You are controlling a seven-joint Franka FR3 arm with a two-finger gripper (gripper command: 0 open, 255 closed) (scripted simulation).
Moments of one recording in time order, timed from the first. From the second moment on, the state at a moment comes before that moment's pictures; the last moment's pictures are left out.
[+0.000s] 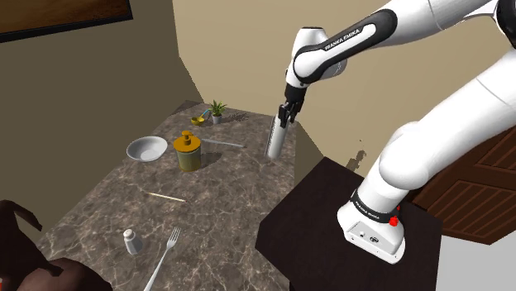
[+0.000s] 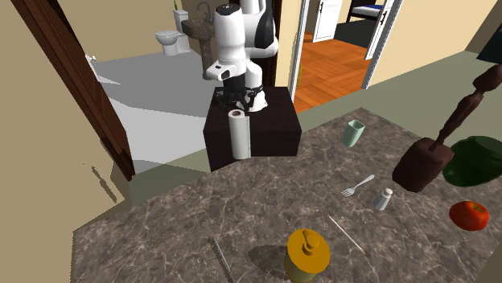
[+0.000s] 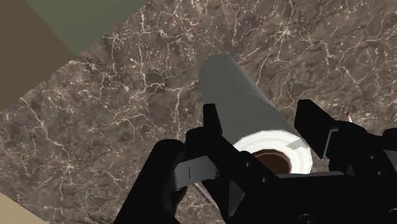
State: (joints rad) arm -0.01 -0.34 -0.16 -2.63 -0.03 2.30 -0.15
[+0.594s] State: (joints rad) arm -0.01 -0.41 -0.16 -2.56 -0.04 2.16 -0.14
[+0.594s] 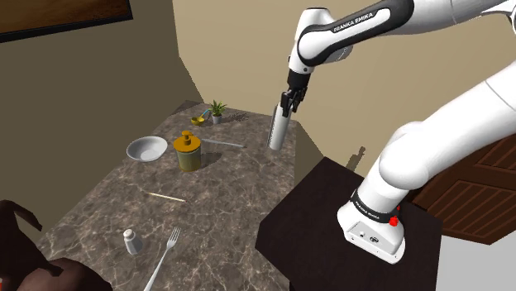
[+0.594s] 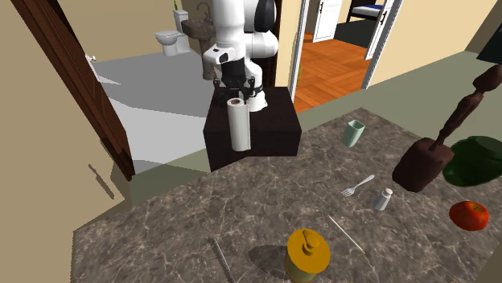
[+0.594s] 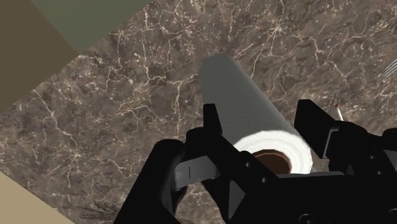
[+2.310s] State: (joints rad) arm 0.17 -0.37 0.15 -2.39 0.09 2.04 0.26
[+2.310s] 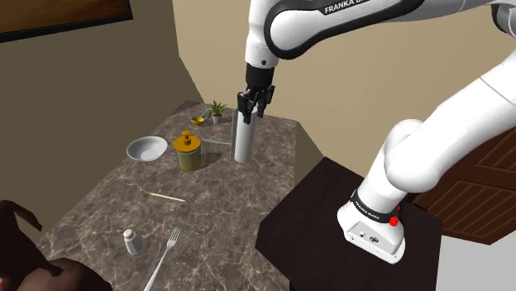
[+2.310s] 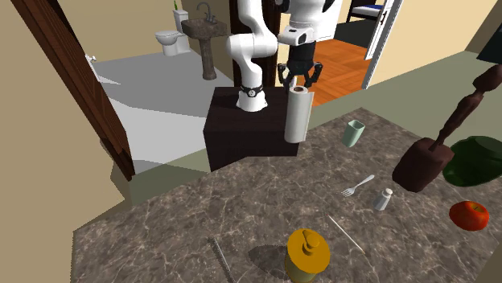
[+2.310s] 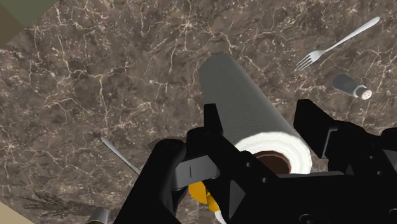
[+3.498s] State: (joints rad) arm 0.30 0.00 0.42 -2.00 0.02 2.03 0.71
